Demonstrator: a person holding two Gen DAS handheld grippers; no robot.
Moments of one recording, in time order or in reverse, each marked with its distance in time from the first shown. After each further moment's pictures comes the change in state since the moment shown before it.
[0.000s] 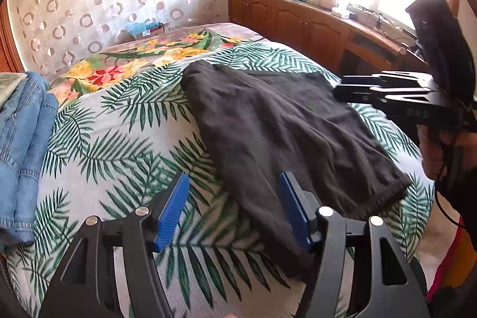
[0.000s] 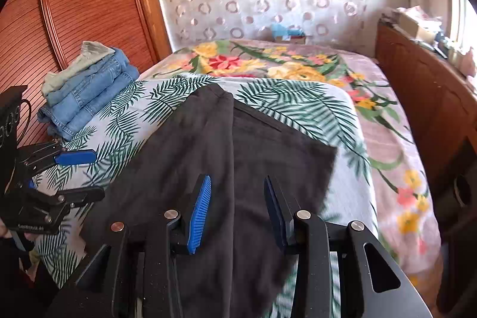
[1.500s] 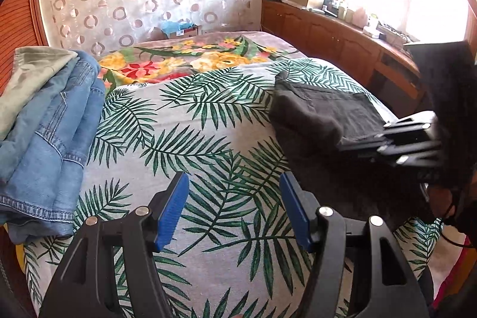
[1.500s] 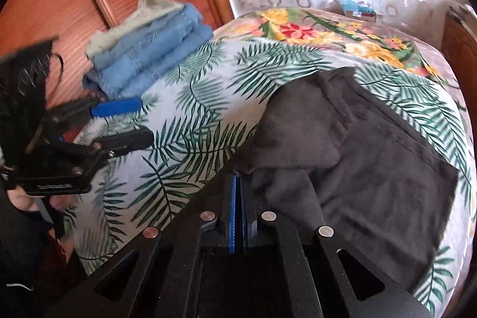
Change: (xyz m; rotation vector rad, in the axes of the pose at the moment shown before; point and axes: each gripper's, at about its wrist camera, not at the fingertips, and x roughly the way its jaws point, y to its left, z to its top) left arm -0.022 0.070 -0.013 -0.103 -0.043 0.093; right arm 0.054 0.059 0.010 -0.083 0.145 0.276
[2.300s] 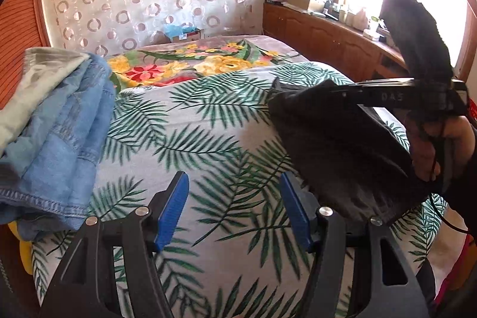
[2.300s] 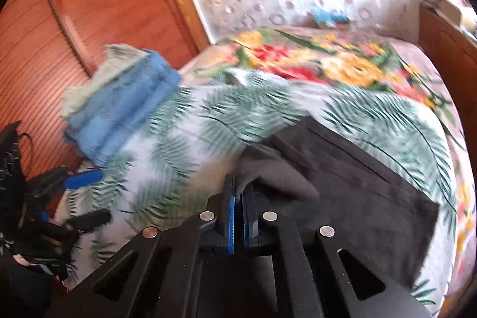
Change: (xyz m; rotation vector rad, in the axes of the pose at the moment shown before) left arm -0.019 0.010 -0.007 -0.003 -0.022 0.014; right arm 0.004 0.006 0.054 0.078 -0.106 -0.045
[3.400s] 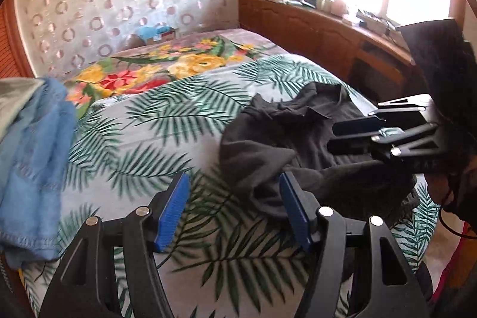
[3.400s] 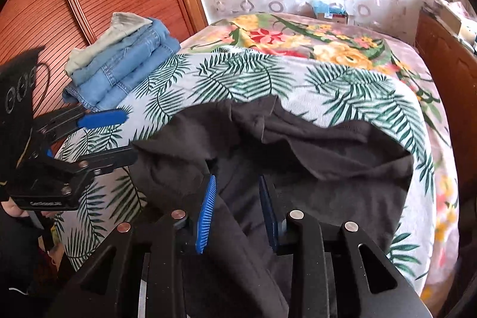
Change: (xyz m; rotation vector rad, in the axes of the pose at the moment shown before) left arm 0.036 -0.050 0.025 0.107 0.048 -0.079; right arm -0.033 0.011 -0.056 -0.047 0.090 -0.070
